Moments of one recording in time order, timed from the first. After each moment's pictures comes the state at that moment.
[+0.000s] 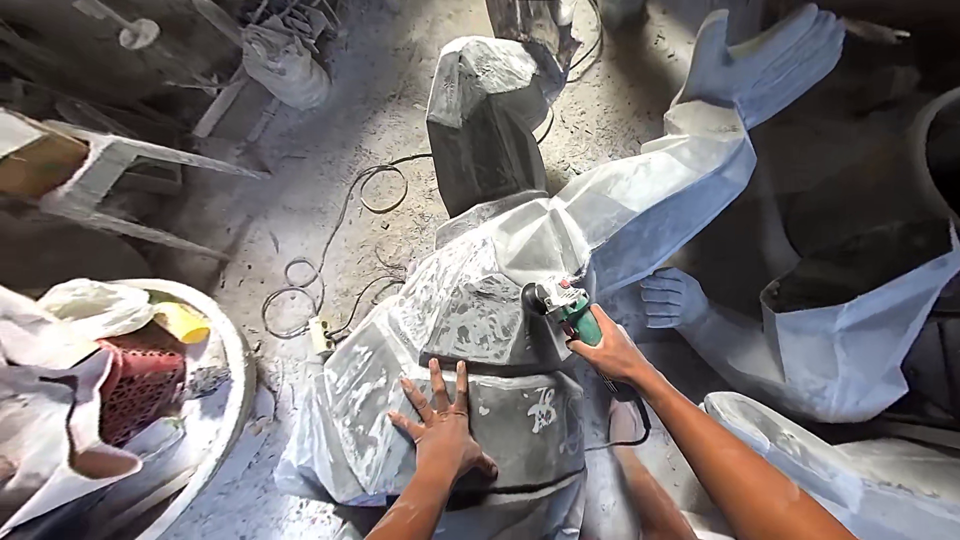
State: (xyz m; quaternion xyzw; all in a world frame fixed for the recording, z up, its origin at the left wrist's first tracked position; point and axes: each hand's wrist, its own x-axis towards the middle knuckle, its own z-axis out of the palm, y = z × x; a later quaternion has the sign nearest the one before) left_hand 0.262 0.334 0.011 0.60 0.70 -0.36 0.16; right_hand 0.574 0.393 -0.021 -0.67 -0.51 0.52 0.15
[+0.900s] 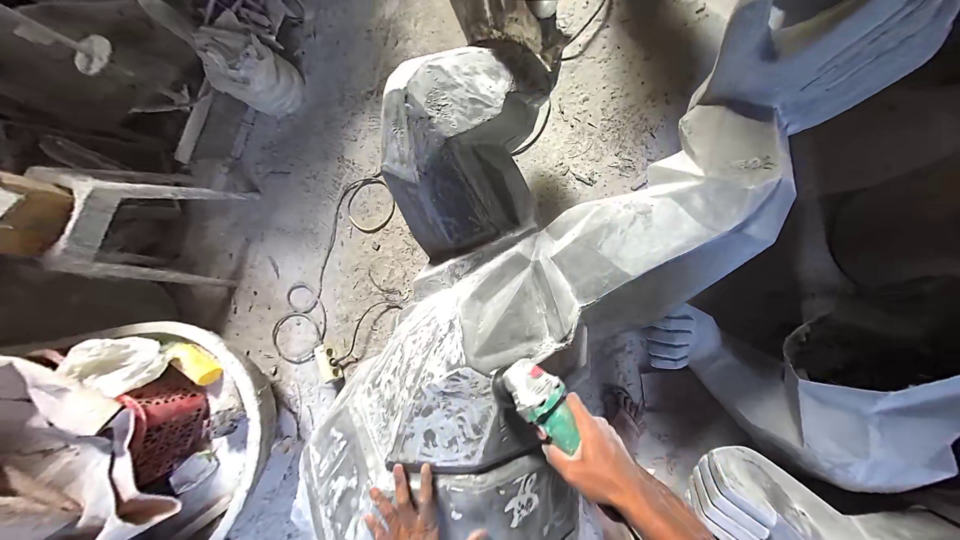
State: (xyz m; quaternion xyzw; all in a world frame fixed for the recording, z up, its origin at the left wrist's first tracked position) left_hand 0.251 0.329 0.015 0.68 0.69 -0.20 0.11; right_hand 0.599 0.443 0.010 -0.63 -0.46 0.63 0.00
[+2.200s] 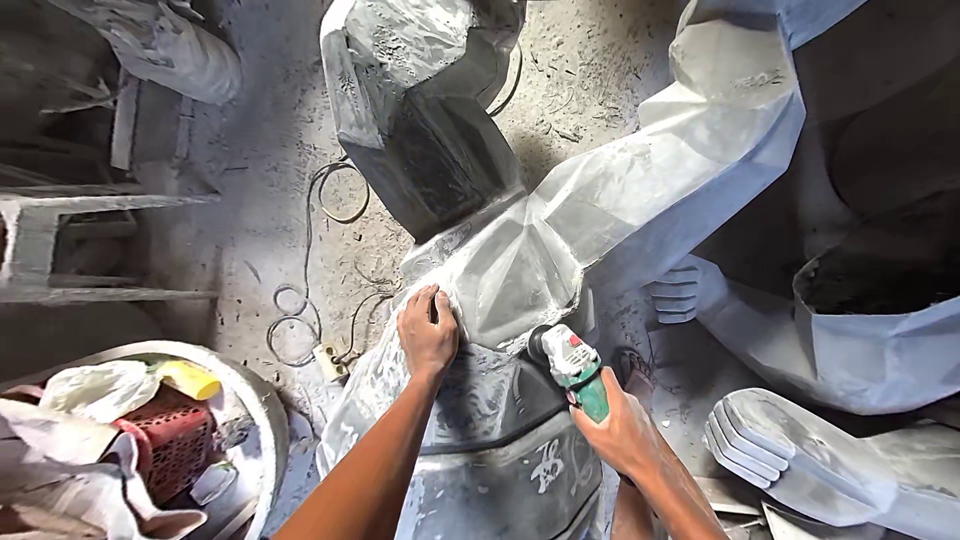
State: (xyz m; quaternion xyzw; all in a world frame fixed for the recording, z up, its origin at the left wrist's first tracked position) left_hand 0.306 0.604 -0.041 0.66 0.72 0.06 0.17; right_hand 0.574 0.396 -0.014 -0.75 -0.39 0.54 0.05
